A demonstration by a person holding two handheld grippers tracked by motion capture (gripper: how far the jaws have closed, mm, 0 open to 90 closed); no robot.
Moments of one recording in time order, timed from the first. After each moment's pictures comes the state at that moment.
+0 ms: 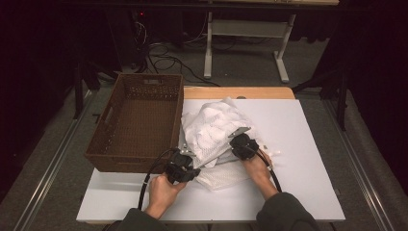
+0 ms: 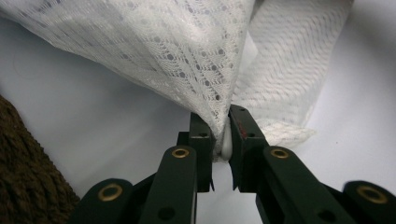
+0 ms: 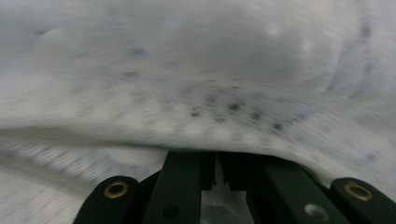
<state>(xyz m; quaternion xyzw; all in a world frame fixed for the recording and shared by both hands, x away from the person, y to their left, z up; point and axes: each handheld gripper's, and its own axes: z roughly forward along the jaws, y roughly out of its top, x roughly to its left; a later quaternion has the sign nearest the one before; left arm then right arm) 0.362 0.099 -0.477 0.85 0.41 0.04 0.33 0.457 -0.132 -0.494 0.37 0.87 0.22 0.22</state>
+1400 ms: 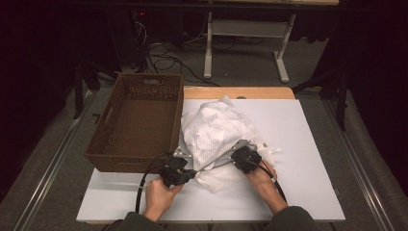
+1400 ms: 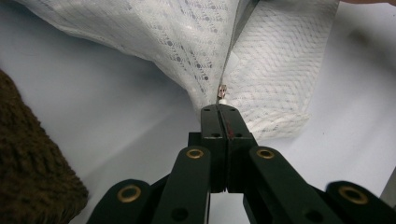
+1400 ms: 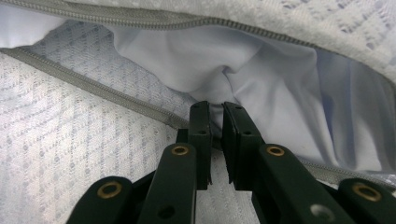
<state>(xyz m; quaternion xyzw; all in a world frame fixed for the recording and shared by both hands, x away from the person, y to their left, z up) 0.356 0.108 -0.479 0.84 0.43 0.02 0.34 0.412 -0.137 -0.498 0.34 0.89 0.19 0.23</state>
